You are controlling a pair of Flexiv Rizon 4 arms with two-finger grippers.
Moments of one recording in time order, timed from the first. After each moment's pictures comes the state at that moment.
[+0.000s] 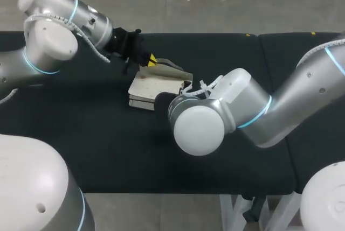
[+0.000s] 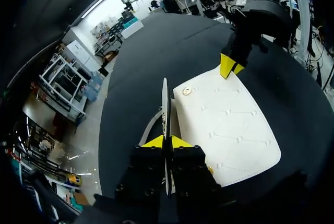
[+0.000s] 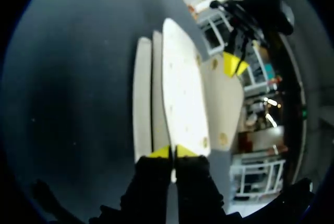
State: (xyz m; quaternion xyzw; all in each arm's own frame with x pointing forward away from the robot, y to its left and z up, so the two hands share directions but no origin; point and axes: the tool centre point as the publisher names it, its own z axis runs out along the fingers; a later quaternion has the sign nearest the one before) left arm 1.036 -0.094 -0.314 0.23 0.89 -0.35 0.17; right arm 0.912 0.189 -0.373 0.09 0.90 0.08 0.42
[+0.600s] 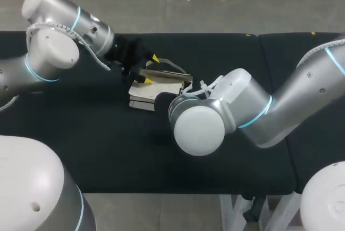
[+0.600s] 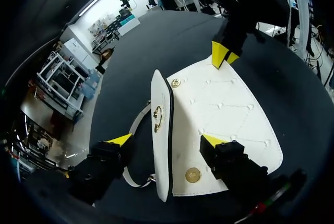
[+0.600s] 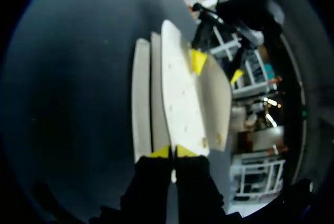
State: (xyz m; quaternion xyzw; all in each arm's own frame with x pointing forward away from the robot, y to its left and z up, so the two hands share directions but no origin) left arm 1.027 -0.092 -0.342 0.22 0.90 -0.34 0.17; right arm 0.912 0.189 -0.373 0.09 0.90 0.08 0.42
